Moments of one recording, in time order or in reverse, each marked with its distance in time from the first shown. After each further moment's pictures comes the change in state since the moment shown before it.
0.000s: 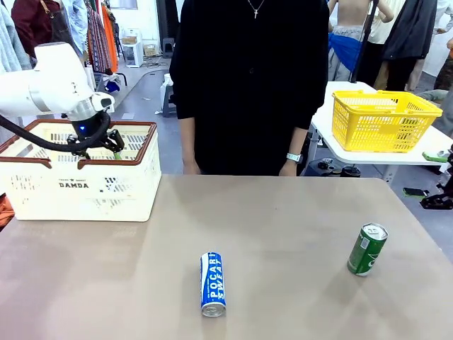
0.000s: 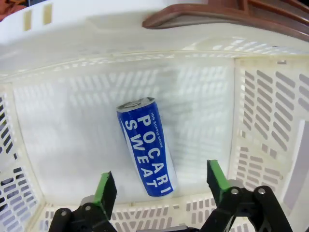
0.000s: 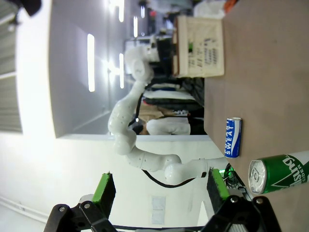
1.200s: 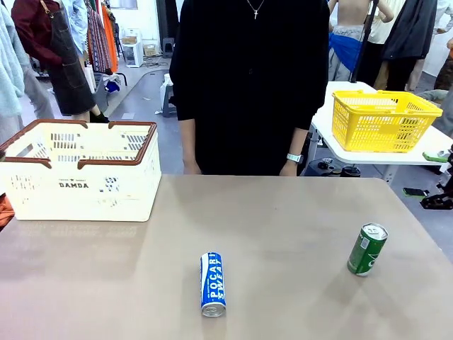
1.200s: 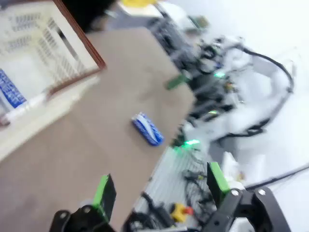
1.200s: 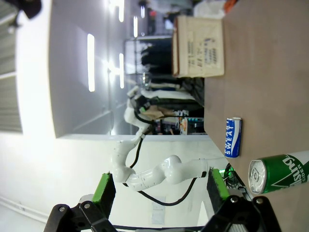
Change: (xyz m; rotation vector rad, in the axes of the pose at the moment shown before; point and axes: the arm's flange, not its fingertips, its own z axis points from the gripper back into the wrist) left arm -0.273 0.184 0.155 -1.048 -0.255 -0.403; right arm 0.000 0.000 0.000 0.000 0.000 0.000
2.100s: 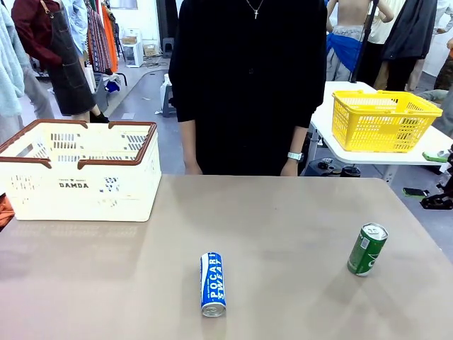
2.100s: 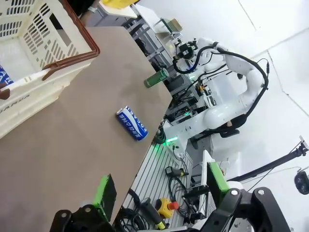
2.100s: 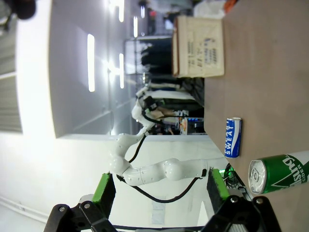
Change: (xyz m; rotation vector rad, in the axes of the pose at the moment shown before) left arm -0.019 0.033 0.012 -0.100 -0.002 0.035; right arm 0.000 0.000 0.000 0.000 0.000 0.000
